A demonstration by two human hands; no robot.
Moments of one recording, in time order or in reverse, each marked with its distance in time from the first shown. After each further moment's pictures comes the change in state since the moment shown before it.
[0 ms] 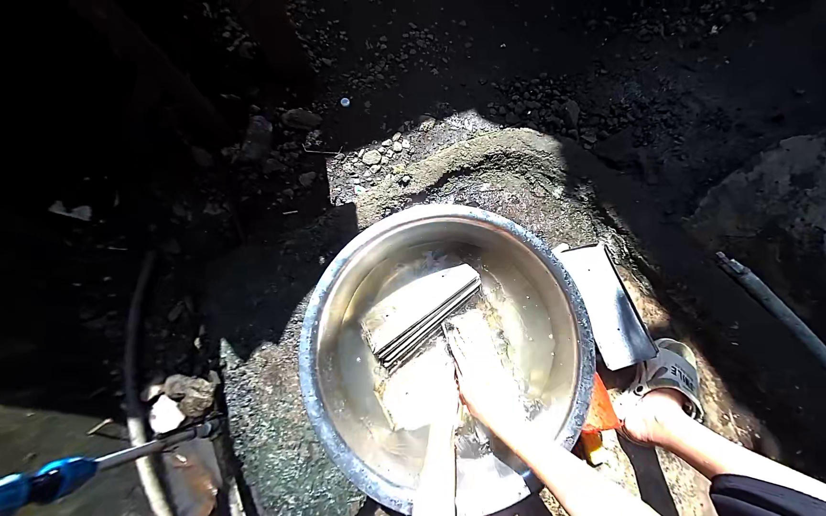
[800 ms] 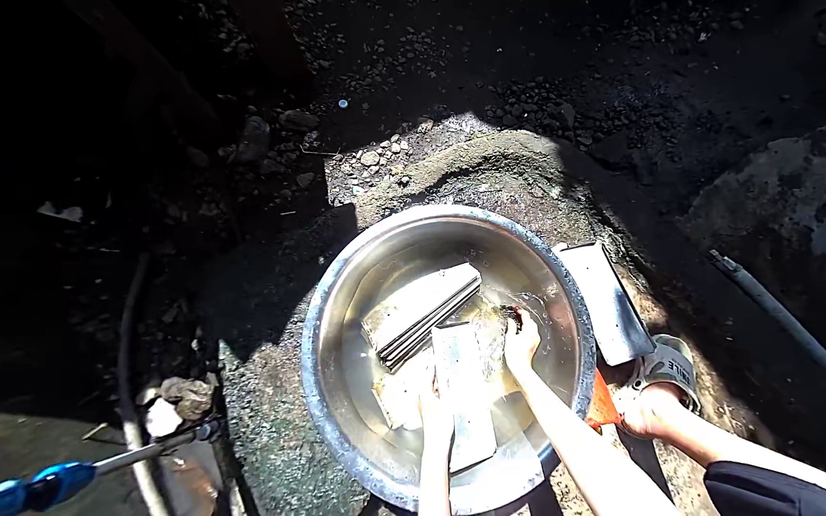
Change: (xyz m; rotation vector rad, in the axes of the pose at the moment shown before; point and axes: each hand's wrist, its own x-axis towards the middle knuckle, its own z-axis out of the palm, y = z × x) left_hand -0.045 0.015 -0.016 0.578 0.275 0.432; right_hand 0.045 0.070 -0.023 0.235 0.656 0.457
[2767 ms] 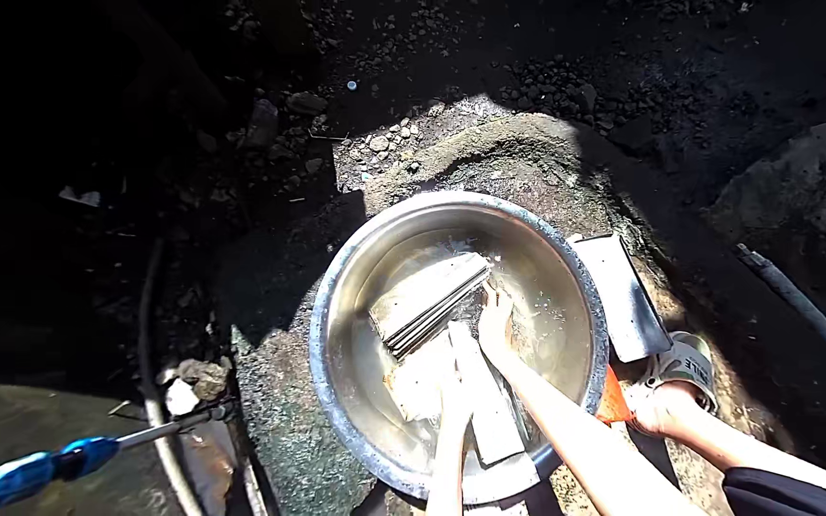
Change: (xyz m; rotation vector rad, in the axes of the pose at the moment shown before) left_hand 0.010 0.017 0.007 0.221 -0.236 -0.232; right_hand -0.012 -0.057 0.038 -0.274 -0.271 -0.110
